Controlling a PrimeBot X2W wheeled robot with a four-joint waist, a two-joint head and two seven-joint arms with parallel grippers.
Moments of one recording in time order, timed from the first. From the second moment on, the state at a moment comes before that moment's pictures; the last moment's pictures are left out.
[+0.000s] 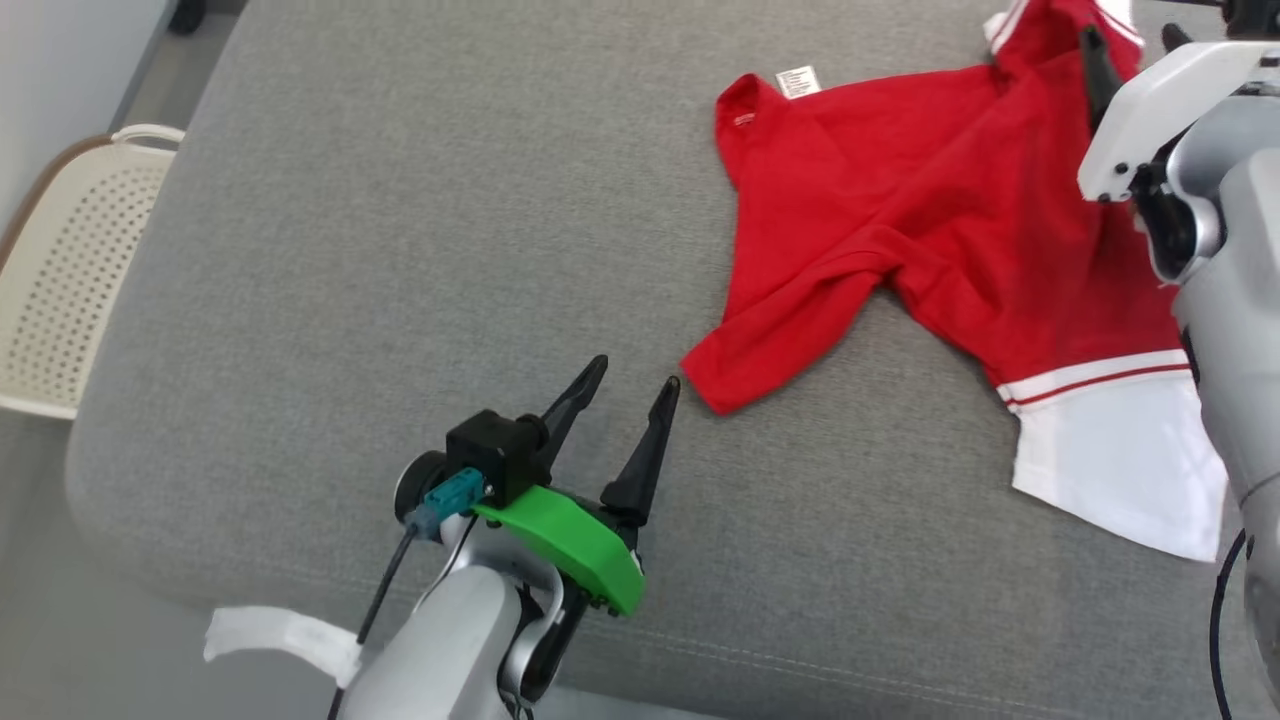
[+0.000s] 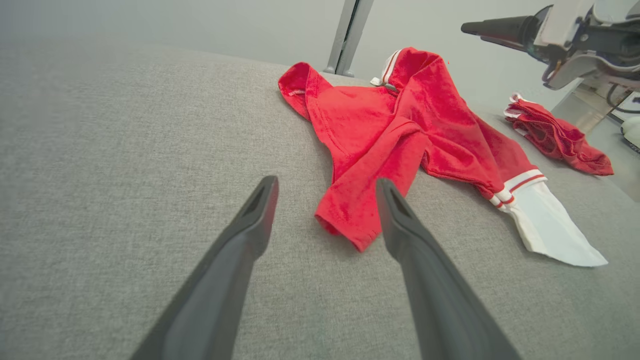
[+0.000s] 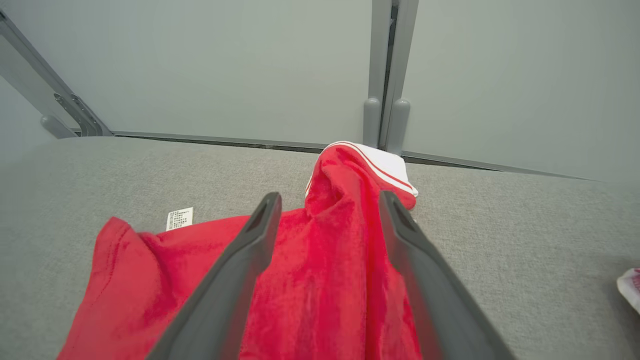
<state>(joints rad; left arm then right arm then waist) -0.36 0.05 -0.59 0.33 -0.51 -0.08 -0.20 -1.11 -0.28 0.03 1.07 0.22 0.13 0.04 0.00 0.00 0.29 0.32</state>
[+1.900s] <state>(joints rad) -0.40 0.37 -0.68 0.37 -0.39 -0.12 -0.26 -0.39 -0.36 0.07 0.06 0.57 0.13 0.27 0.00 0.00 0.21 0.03</state>
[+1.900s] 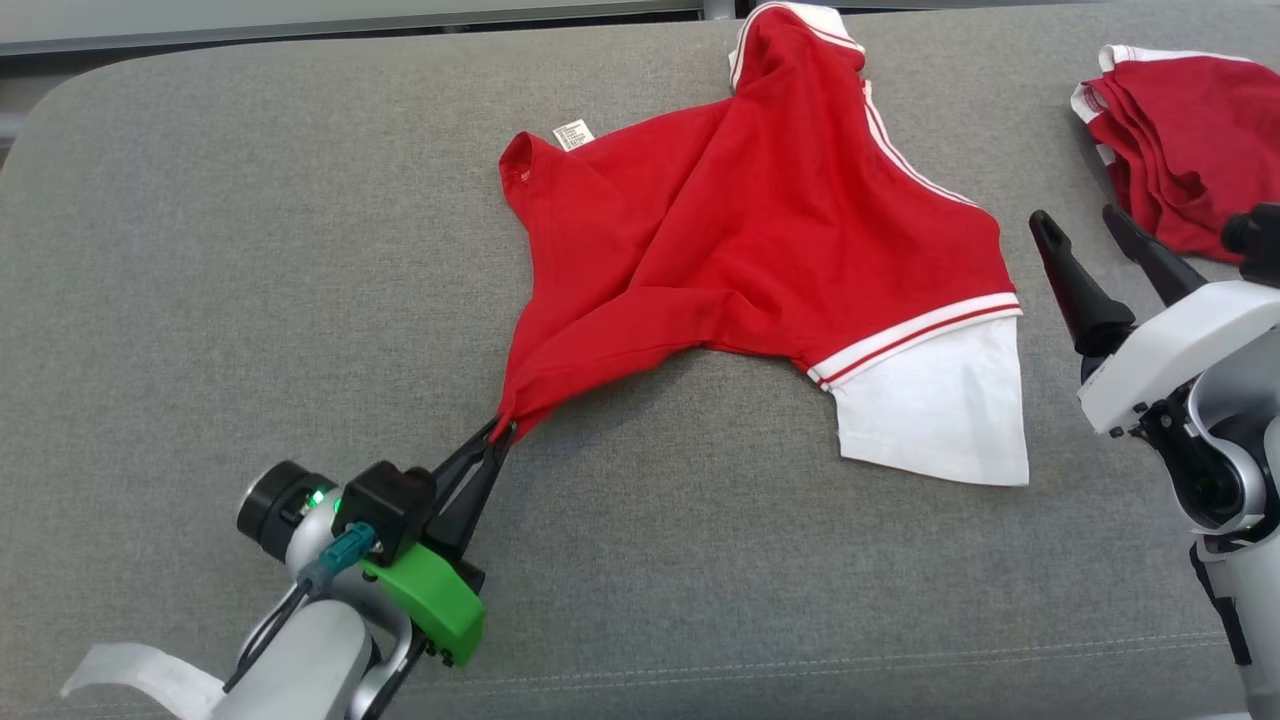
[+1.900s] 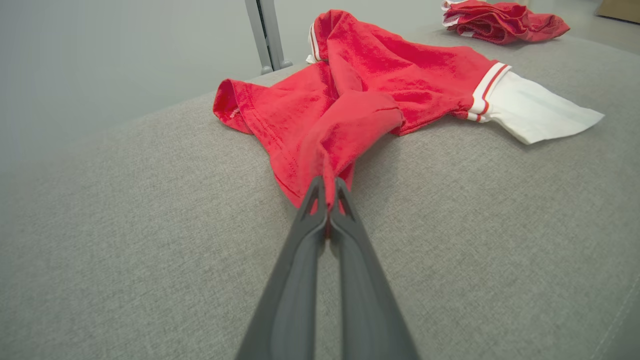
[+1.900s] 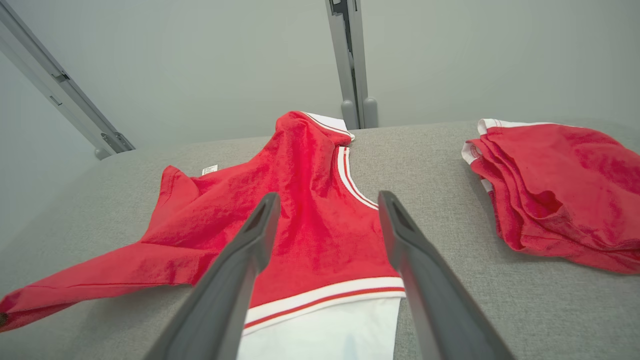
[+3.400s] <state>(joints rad) -0.82 0.15 -0.41 0.89 -0.57 -0.09 0.00 -0.38 -0.33 0.04 -0.03 0.56 0.13 0.29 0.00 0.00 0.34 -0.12</state>
